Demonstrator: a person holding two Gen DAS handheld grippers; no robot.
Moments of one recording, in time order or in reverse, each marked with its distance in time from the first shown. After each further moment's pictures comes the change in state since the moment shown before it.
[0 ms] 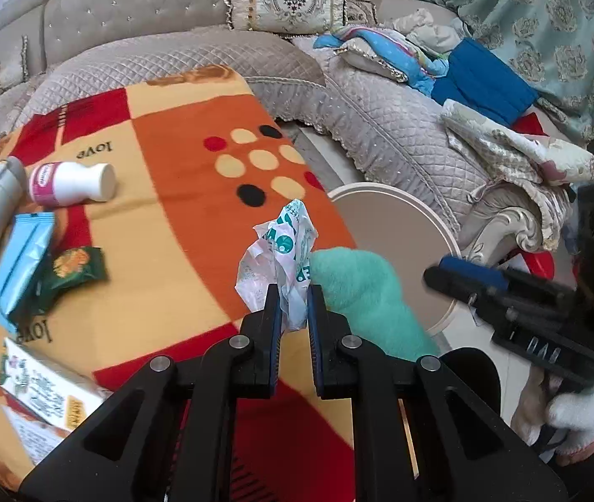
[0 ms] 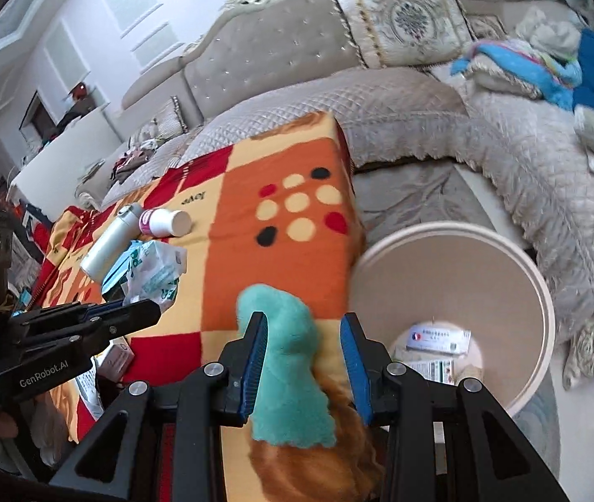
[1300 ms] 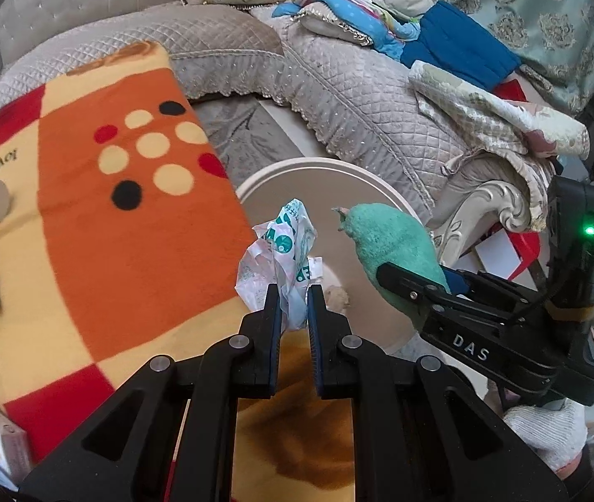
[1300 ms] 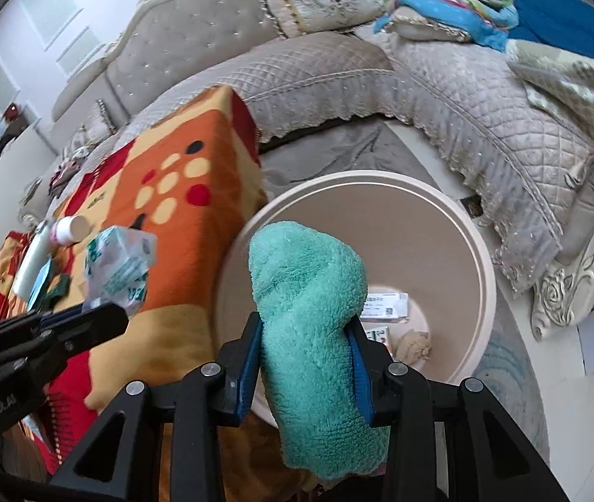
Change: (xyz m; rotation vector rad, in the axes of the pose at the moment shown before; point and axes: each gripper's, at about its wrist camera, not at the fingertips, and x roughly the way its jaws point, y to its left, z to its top) left arm 0.073 -0.072 0.020 0.050 0.103 -0.087; right arm 0.024 -0.089 -0.009 0.156 0.072 -0.181
